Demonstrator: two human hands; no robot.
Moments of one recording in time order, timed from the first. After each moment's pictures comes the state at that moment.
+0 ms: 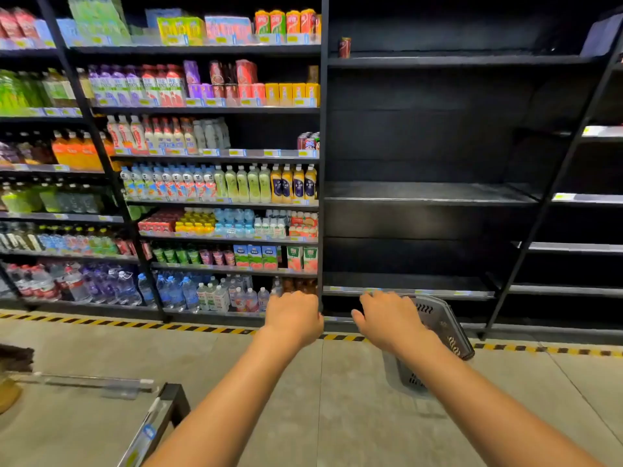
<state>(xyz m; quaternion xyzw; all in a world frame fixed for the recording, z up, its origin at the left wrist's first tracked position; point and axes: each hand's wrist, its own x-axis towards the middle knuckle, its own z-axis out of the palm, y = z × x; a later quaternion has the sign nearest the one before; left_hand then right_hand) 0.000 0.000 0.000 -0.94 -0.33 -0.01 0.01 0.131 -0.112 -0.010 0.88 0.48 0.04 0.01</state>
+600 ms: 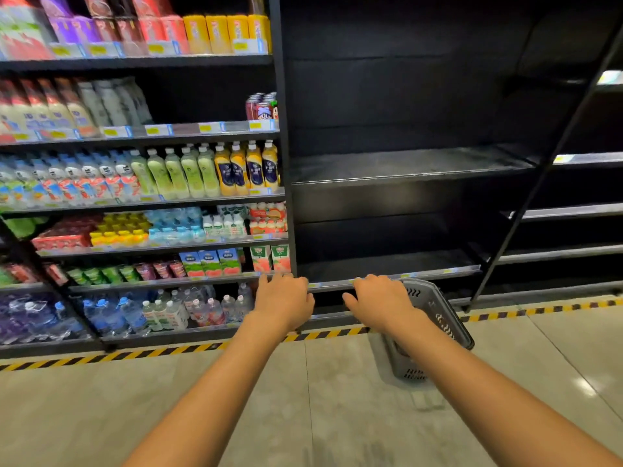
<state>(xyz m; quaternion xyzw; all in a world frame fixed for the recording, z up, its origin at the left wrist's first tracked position) 0.222 0.255 -0.058 -0.97 -0.26 0.03 -0.01 0.340 0.114 -0.064 0.91 0.41 -0.02 0.01</state>
